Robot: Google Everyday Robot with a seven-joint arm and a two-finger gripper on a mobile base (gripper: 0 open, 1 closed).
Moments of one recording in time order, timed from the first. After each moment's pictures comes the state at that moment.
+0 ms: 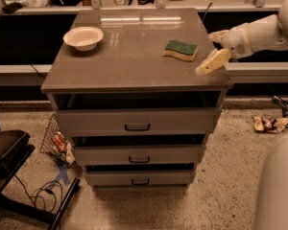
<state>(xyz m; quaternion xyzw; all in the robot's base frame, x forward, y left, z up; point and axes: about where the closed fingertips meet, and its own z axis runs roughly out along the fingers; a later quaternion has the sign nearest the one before) 0.720 -0.213 0.864 -0.50 0.73 0.20 0.42</state>
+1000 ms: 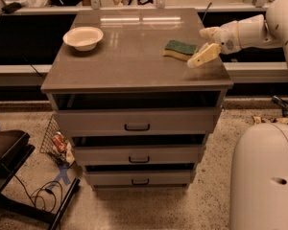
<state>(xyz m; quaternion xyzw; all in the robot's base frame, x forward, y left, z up) 0.762 -0.190 0.862 -0.49 0.70 0.25 0.45</state>
